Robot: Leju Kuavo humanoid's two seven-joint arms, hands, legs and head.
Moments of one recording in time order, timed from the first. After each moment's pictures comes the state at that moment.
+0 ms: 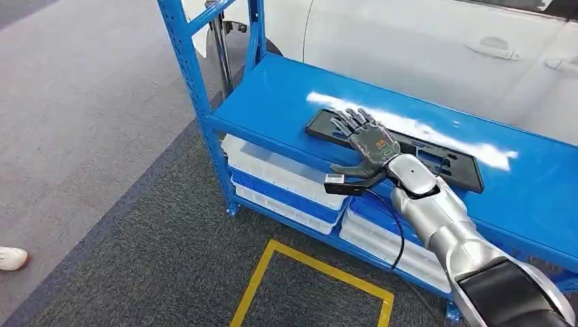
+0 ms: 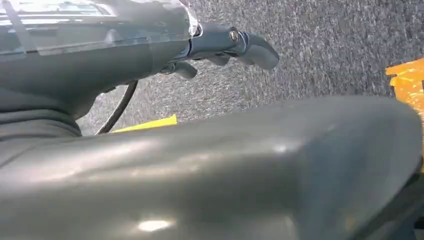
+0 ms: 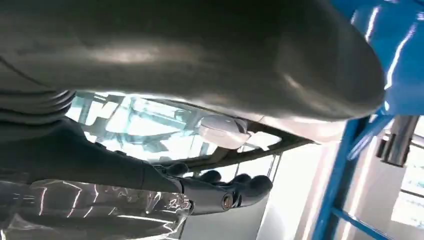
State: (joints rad) left arm -0.15 -0.18 0.77 -0.21 -1.36 0.10 -0.03; right arm -0.89 -0.19 0.55 -0.60 1.20 -0.33 -0.25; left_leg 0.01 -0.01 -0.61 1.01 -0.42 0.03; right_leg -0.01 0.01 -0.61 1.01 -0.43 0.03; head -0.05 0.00
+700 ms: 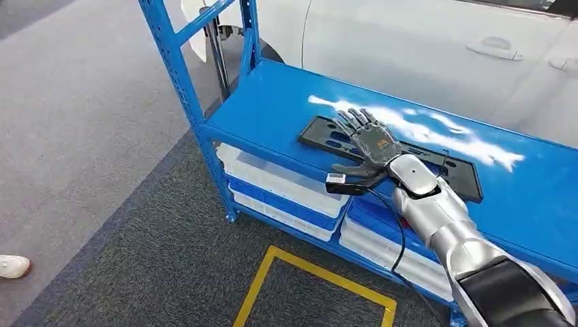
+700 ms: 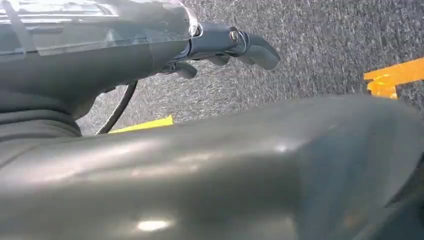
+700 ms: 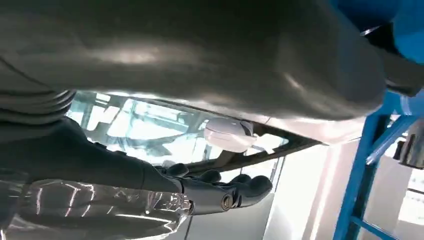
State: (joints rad) left arm -0.15 -0.18 0.77 -0.21 -1.36 0.10 -0.03; right arm -0.88 -0.18 0.54 -0.58 1.20 -0.35 -0.25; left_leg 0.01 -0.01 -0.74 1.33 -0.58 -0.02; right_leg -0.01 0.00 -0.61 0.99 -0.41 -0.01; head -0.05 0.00
